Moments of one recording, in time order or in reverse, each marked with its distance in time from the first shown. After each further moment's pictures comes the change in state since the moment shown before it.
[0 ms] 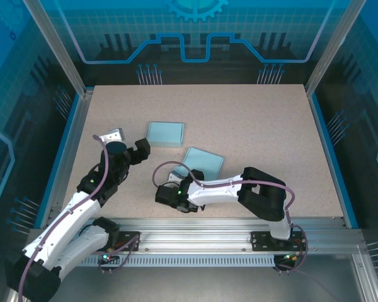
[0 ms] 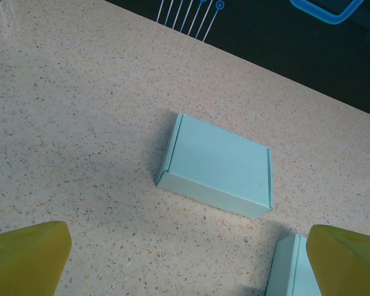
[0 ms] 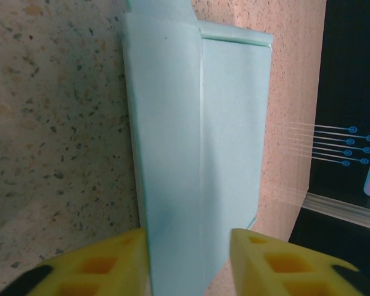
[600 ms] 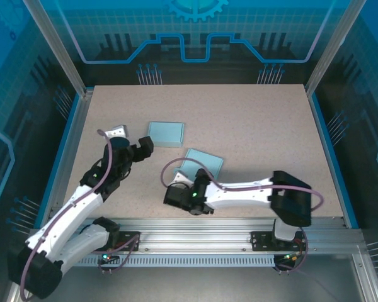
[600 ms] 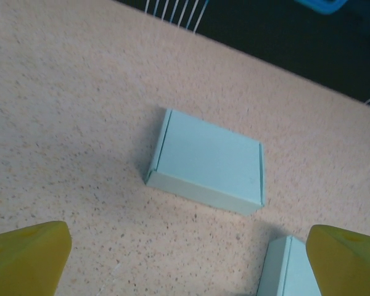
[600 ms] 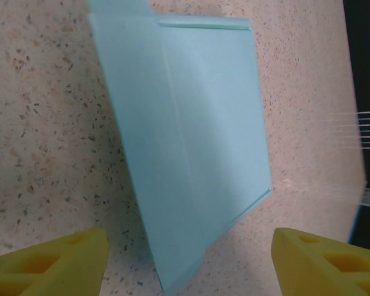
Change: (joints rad) left arm 0.000 0.047 0.032 0.008 0.029 0.004; right arm 0.047 -0.187 -0.088 -0.018 -0.098 0.124
